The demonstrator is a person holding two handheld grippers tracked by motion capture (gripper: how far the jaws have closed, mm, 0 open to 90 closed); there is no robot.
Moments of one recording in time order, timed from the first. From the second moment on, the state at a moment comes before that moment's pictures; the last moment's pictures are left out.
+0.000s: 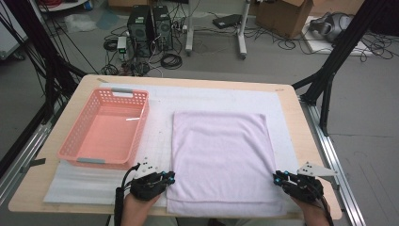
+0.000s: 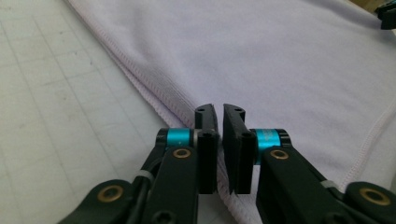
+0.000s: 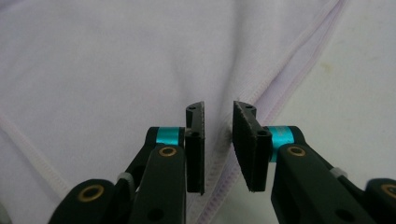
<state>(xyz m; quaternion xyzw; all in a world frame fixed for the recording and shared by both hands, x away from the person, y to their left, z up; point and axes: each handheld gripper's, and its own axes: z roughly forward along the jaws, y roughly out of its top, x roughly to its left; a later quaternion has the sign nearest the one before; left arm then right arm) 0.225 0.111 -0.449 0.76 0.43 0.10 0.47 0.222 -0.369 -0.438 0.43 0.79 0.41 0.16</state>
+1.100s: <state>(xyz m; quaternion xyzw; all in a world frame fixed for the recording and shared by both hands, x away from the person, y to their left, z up) 0.204 0.114 -0.445 0.77 0.41 0.11 0.48 0.213 -0.364 -0.439 0.42 0.80 0.40 0.16</state>
